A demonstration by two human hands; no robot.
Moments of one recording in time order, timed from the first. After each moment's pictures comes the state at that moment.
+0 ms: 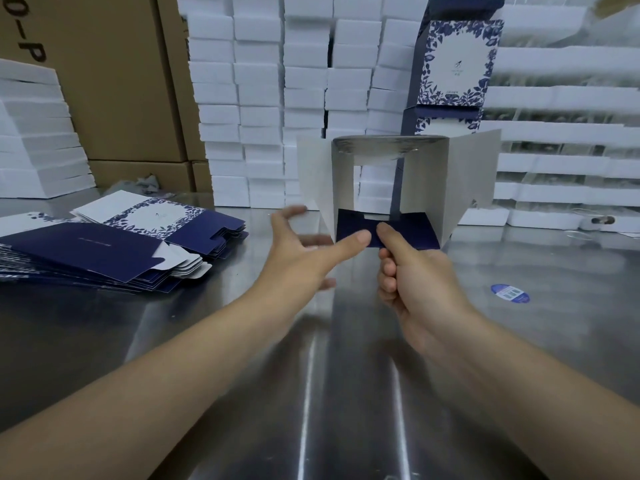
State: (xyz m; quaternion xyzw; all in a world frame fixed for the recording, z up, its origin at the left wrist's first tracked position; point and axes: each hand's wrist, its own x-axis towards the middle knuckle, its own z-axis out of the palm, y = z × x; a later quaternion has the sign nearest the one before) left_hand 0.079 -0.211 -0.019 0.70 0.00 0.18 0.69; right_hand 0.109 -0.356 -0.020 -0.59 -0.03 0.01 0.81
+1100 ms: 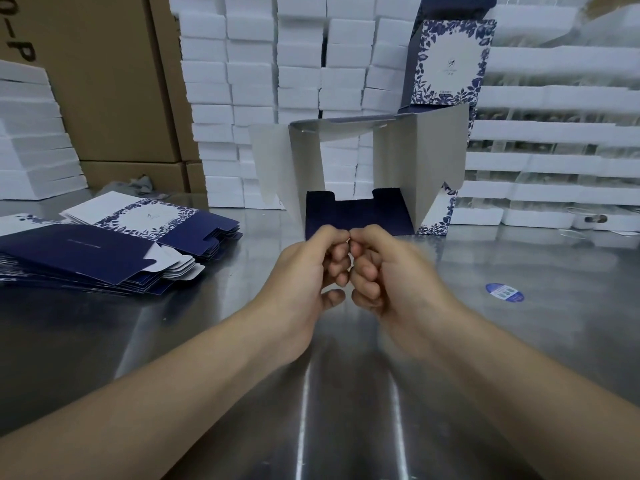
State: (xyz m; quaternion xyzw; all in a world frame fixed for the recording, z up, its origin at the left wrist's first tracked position) left_hand 0.075 -0.228 -0.020 0.63 -0.01 0.07 0.77; right_hand 0.101 -0.348 -0.011 -0.58 -0.13 0.11 0.79
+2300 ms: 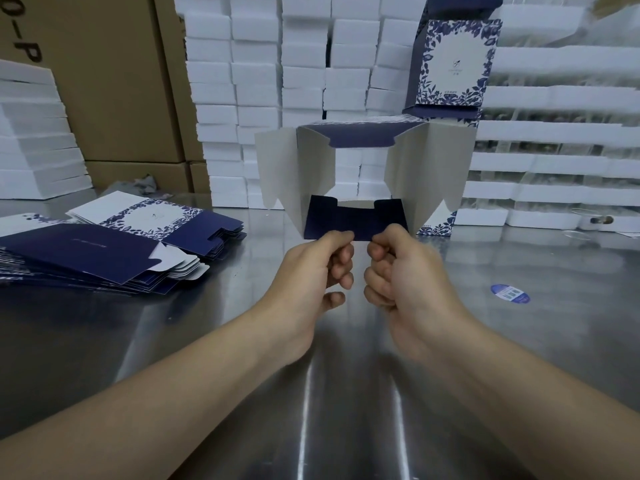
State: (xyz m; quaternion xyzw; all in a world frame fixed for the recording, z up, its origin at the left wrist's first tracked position) left_hand 0.074 -0.226 -0.020 0.65 0.01 0.08 0.75; right_hand 0.104 -0.347 -0.017 -0.56 -0.07 0.04 0.82
